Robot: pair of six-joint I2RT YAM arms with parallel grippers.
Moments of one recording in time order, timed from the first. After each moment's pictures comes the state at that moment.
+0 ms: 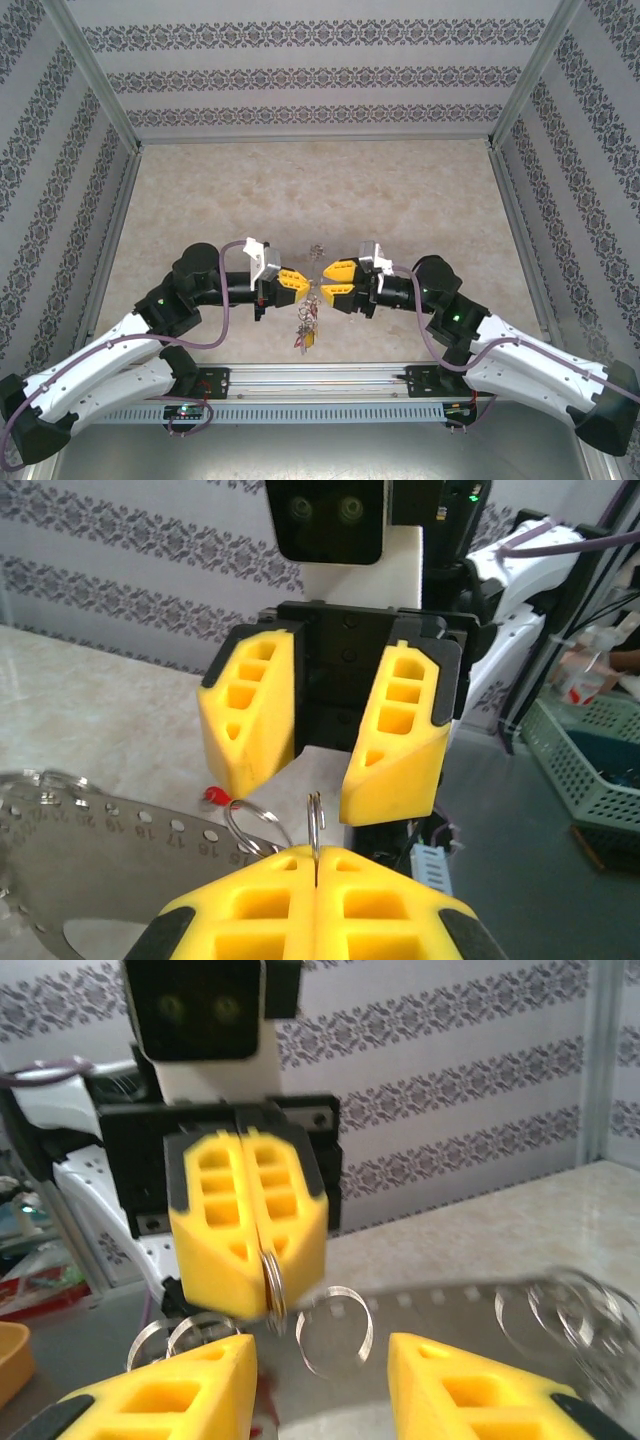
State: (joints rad) left arm -0.79 0.76 0.70 -0.10 0.62 -0.09; right arm 0.90 0.73 0.50 0.25 -0.48 0.23
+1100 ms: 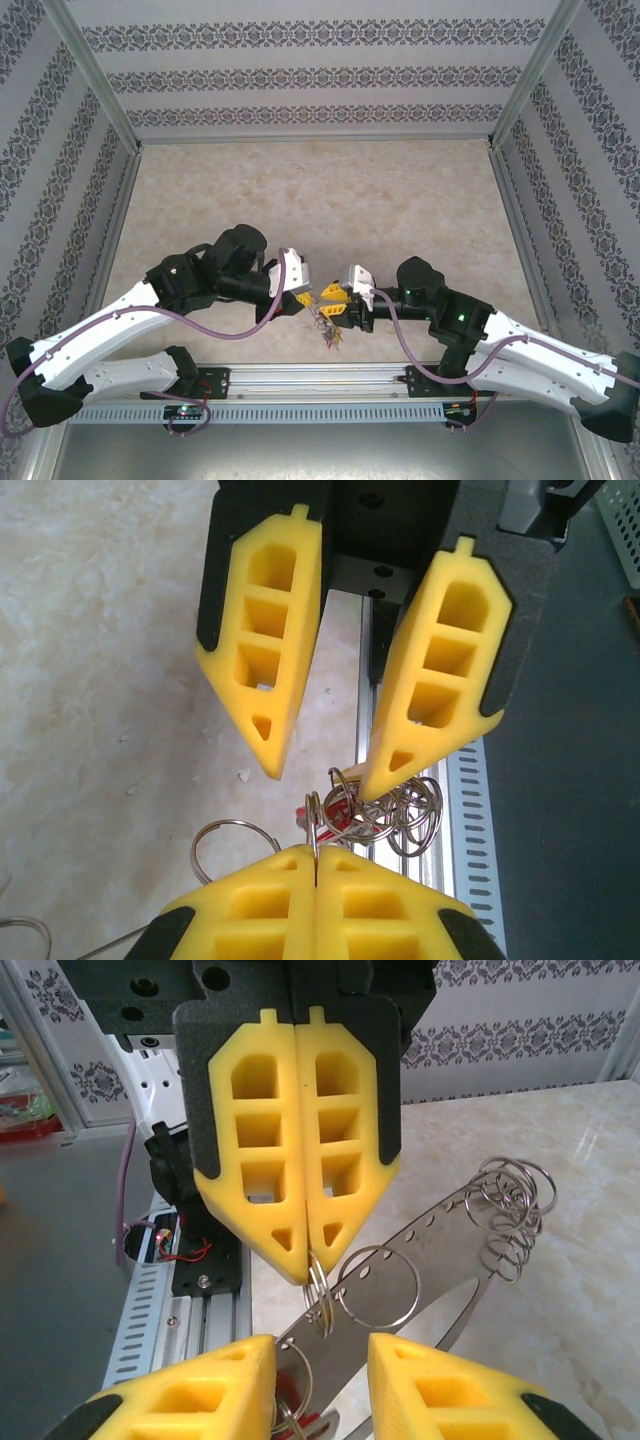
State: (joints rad) left arm -0.91 1.02 1.09 -0.79 0.47 0.27; right arm 1.01 0.76 0.62 -0.14 -0.42 -0.06
